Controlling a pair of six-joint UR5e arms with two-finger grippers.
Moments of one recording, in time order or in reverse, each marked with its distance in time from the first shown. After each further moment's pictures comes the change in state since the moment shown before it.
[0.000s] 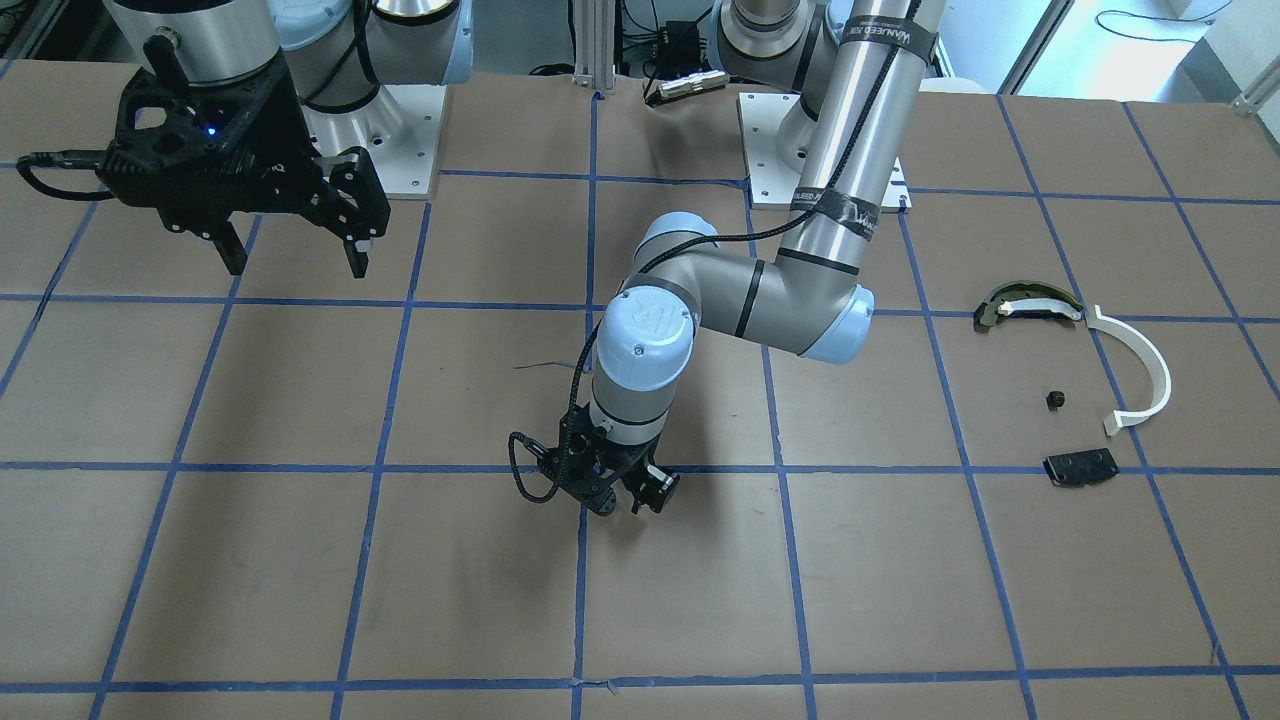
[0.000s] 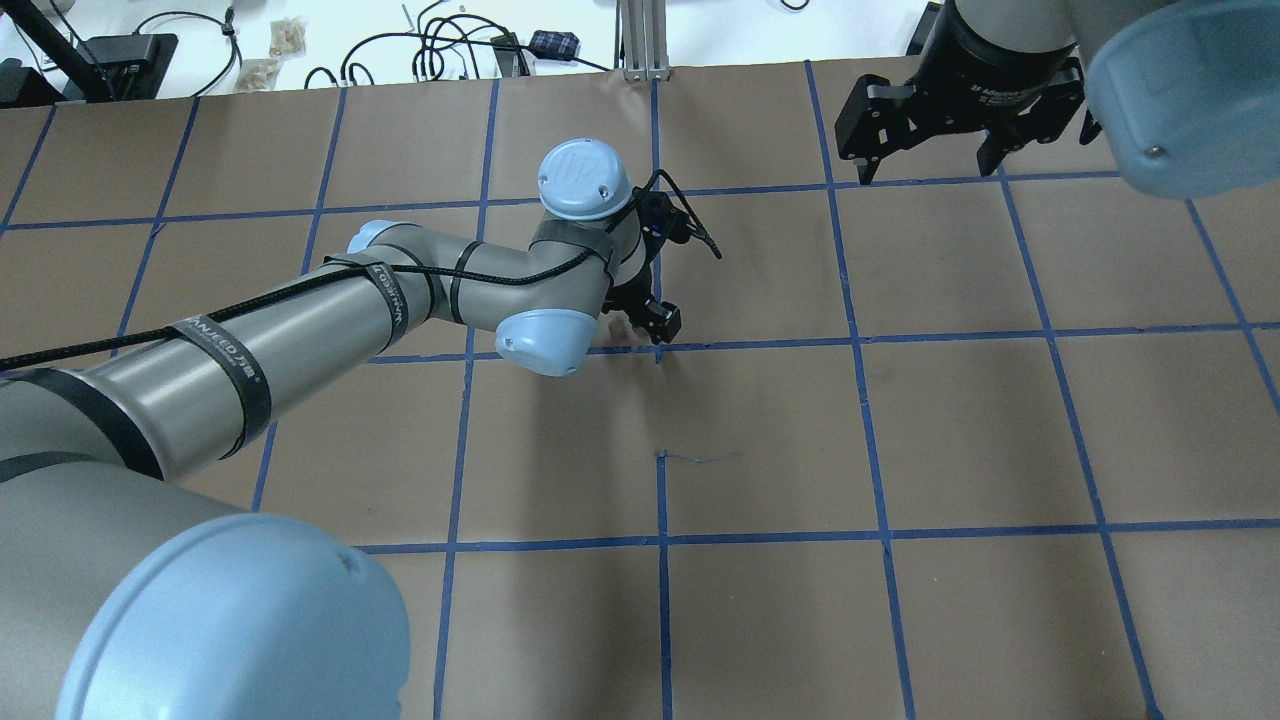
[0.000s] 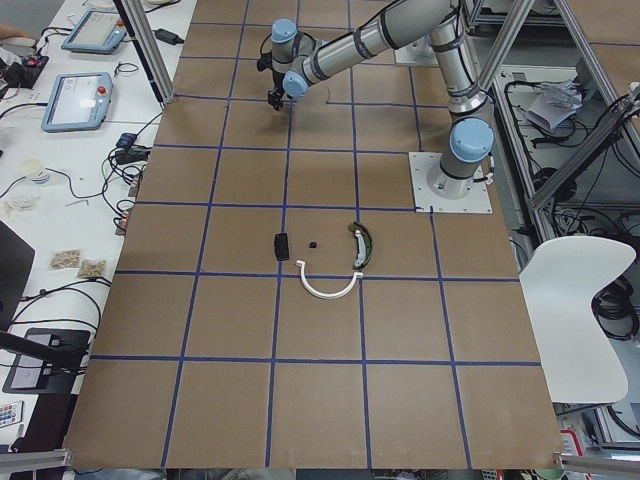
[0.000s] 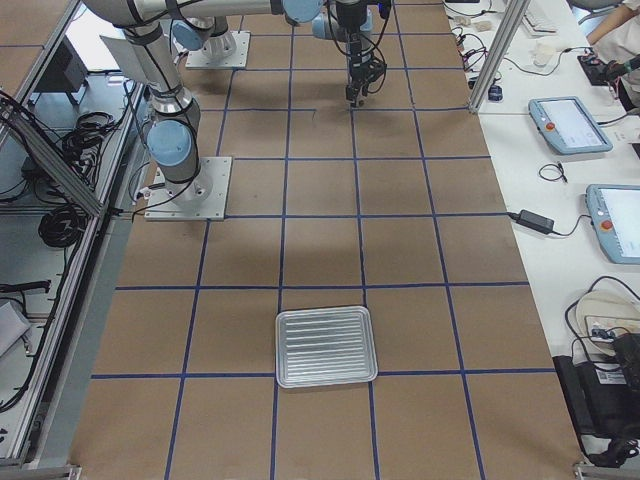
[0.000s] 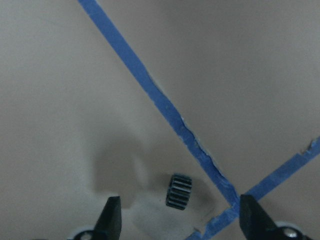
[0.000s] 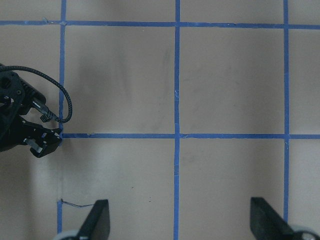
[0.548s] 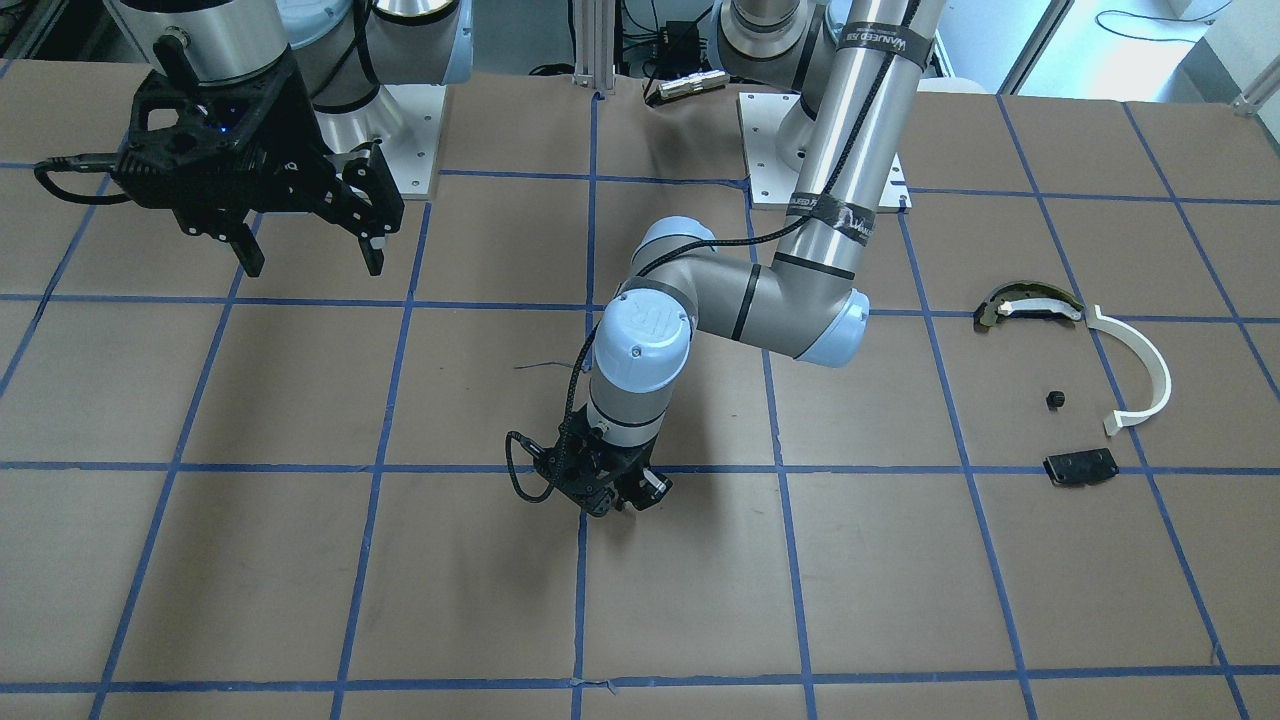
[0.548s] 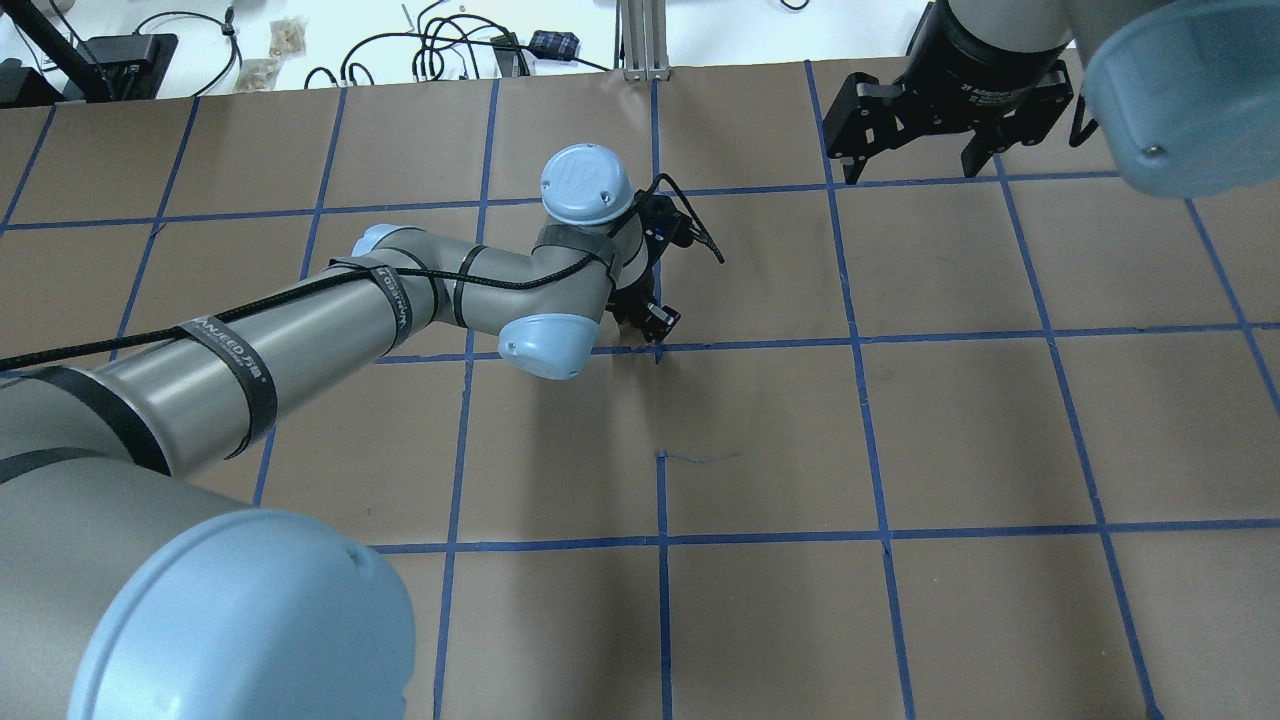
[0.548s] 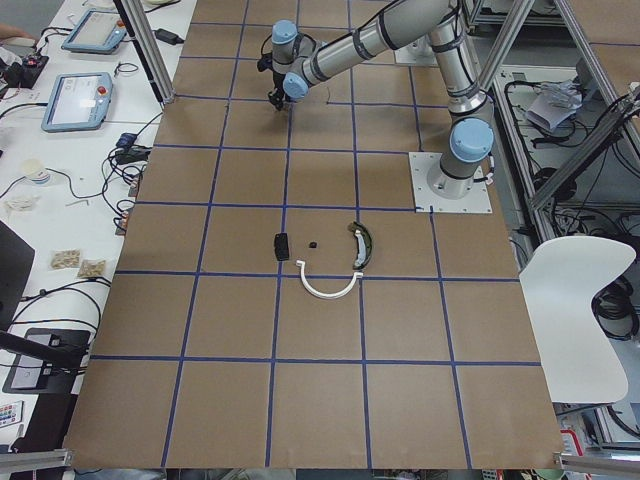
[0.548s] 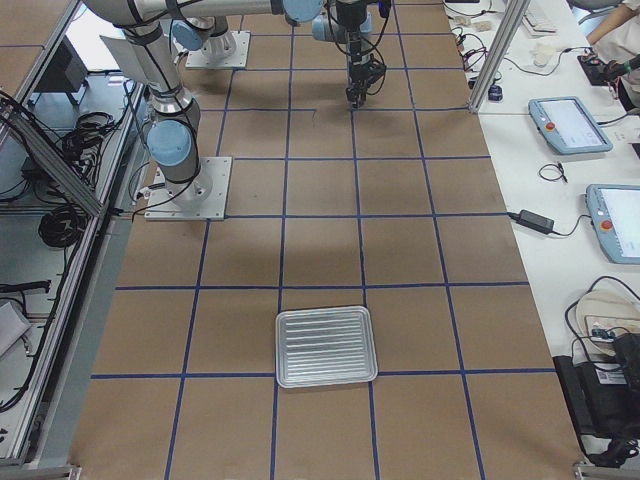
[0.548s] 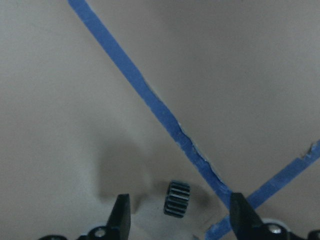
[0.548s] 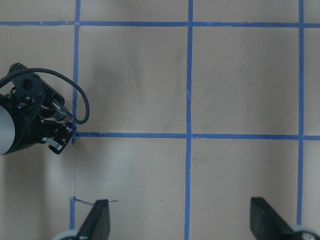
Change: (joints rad) left arm -0.003 -0.008 -0.003 0.012 -0.004 0.017; right arm 0.001 0.001 -0.004 0.004 0.030 -0.001
